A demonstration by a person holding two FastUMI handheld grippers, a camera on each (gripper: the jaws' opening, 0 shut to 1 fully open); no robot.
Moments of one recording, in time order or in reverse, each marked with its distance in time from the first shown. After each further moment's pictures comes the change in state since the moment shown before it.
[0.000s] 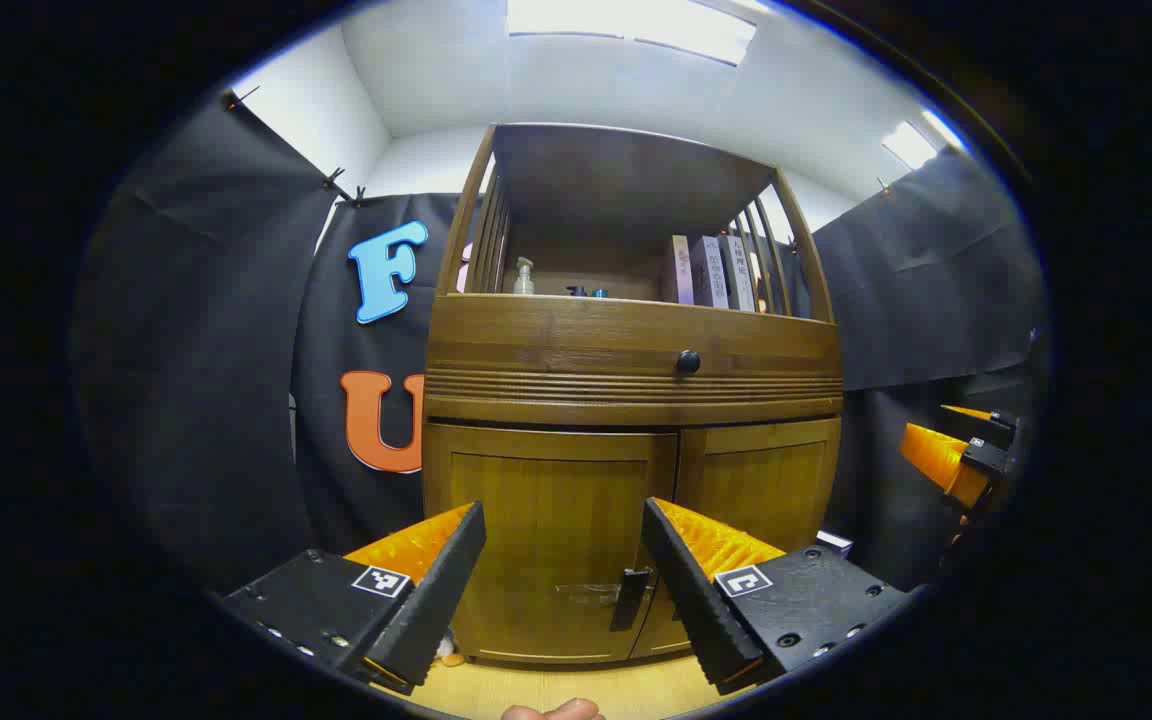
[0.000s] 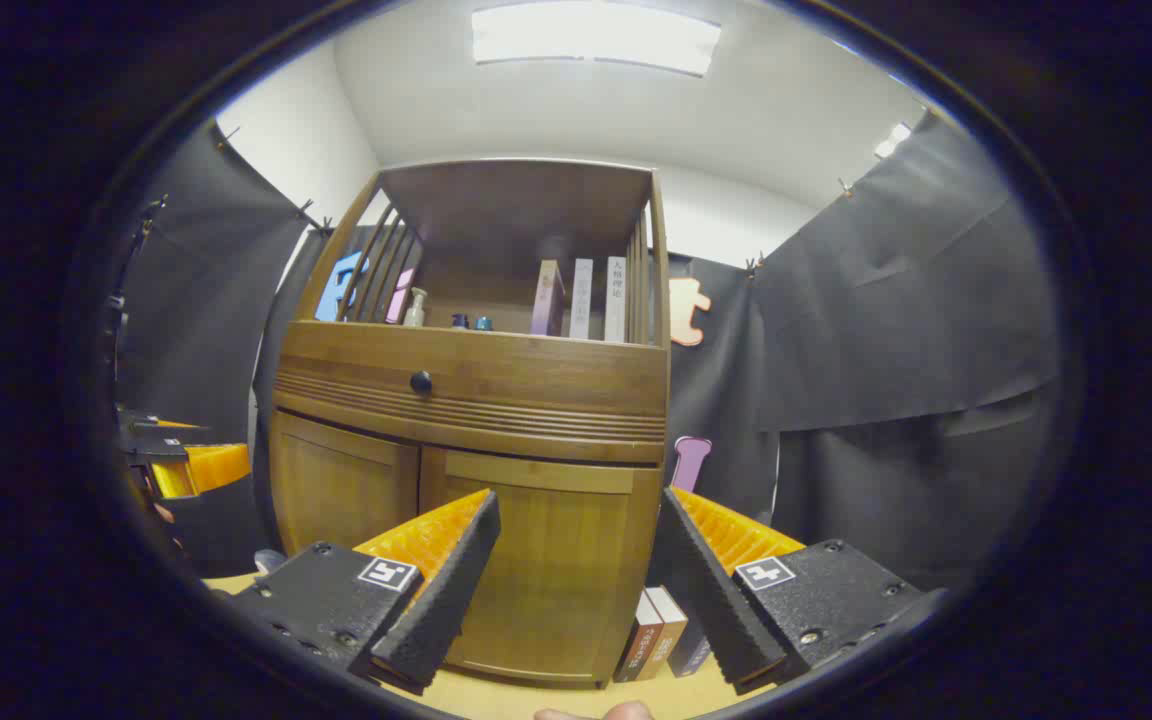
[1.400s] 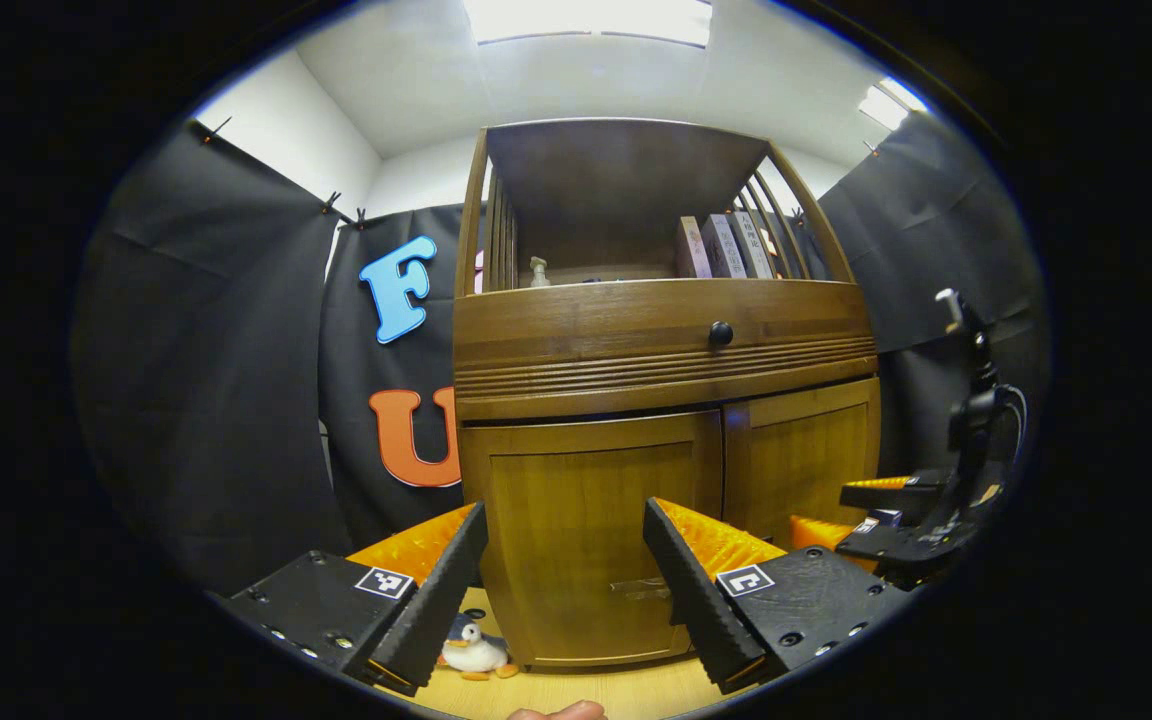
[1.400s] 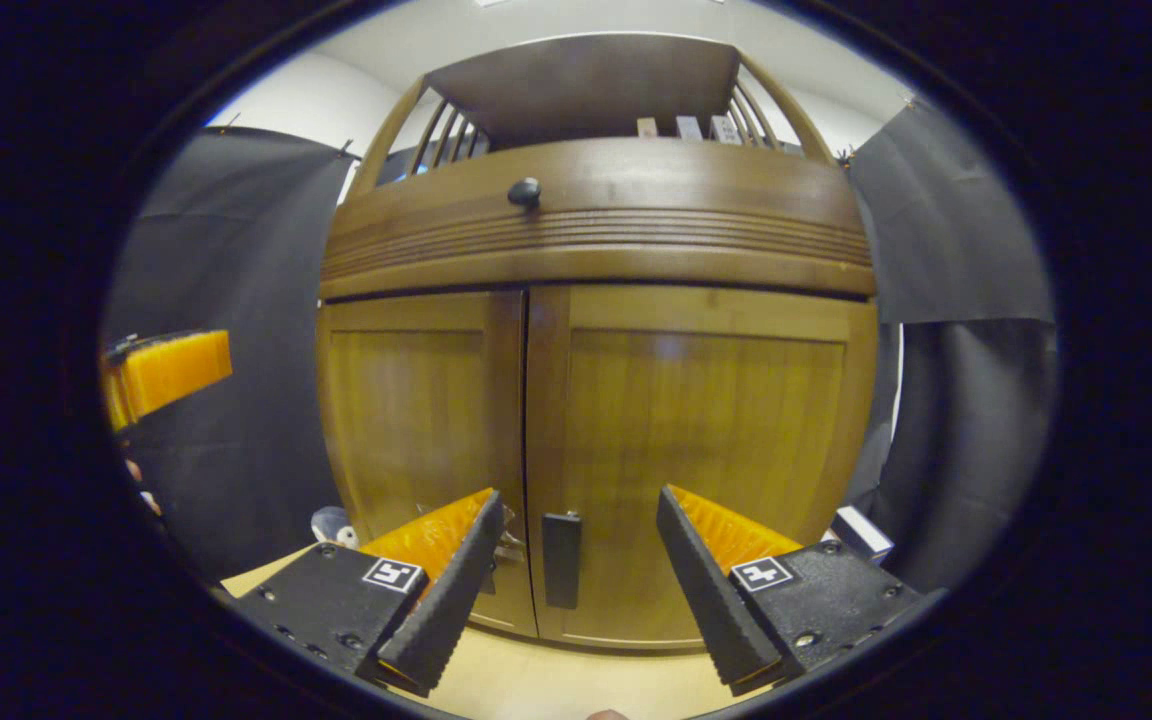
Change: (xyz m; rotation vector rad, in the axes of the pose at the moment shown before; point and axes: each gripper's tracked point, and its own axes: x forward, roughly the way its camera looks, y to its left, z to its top) left arm 0.002 0.030 -0.011 0.119 0.005 0.076; right arm 0.087 0.125 -0.159 0.065 0.323 0.239
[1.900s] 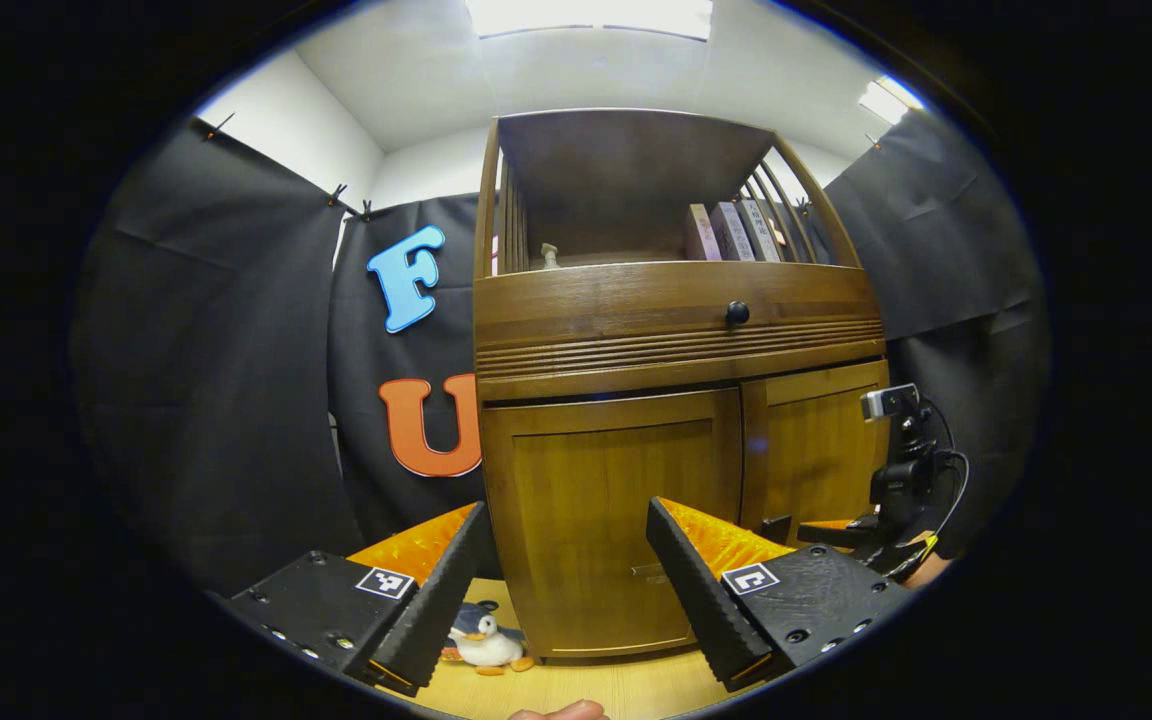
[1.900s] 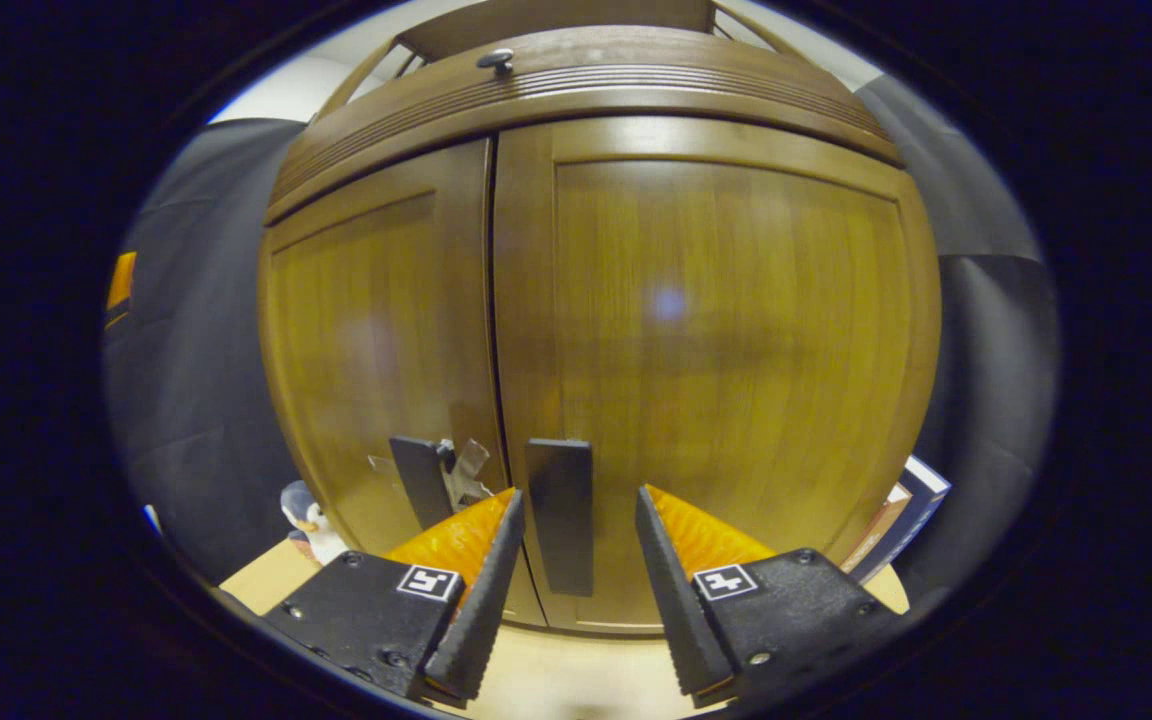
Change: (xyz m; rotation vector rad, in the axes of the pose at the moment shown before) left arm -0.004 0.018 -0.016 0.000 0.028 0.020; right arm 0.062 0.000 -0.073 0.074 0.131 -0.027
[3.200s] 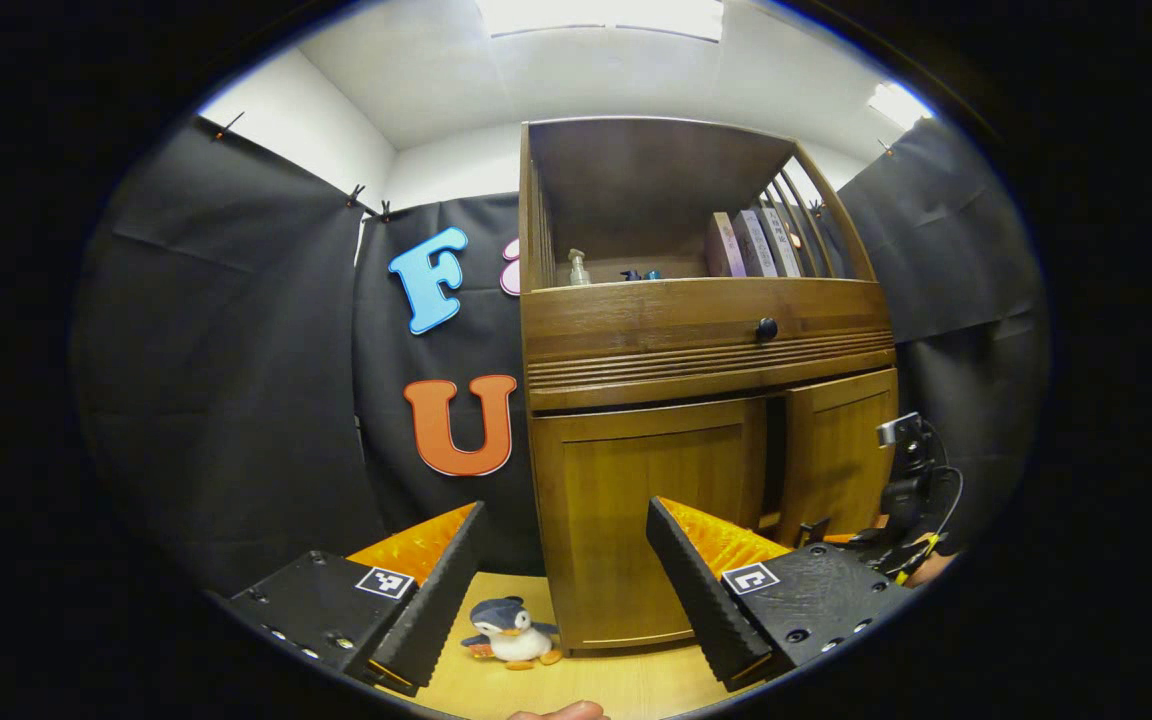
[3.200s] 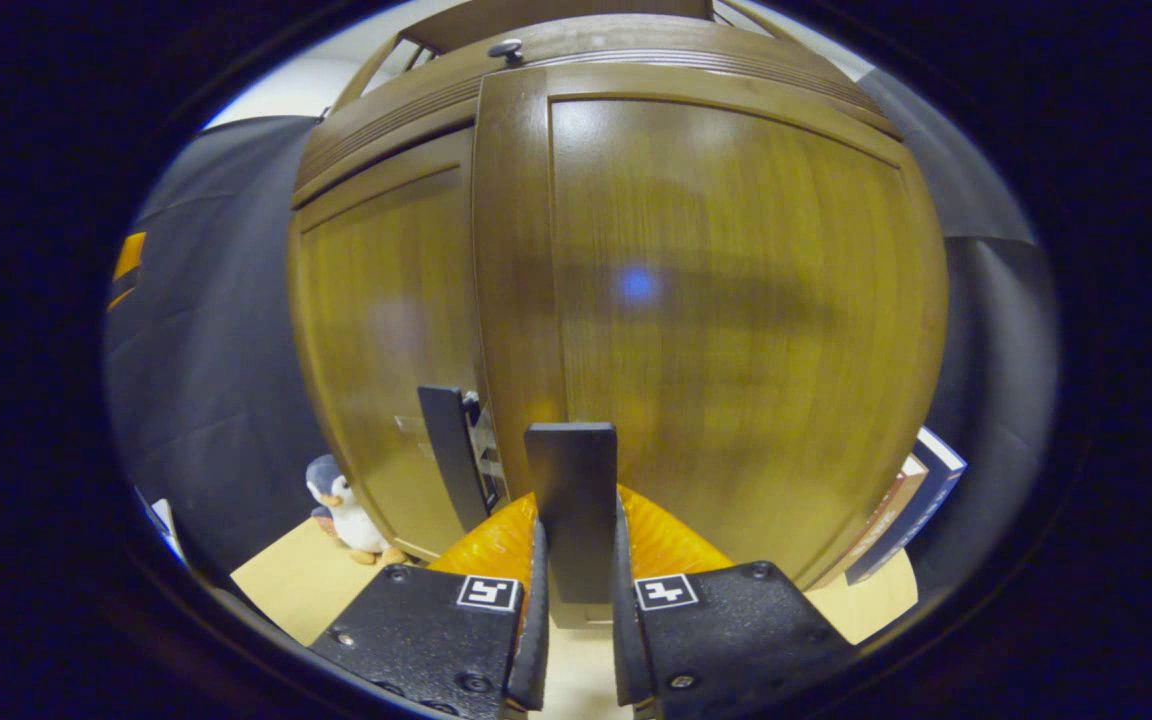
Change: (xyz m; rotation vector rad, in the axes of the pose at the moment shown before) left arm -0.024 0.049 0.015 0.016 0.006 0.035; right arm -0.036 0.004 -0.028 -0.005 0.049 0.078
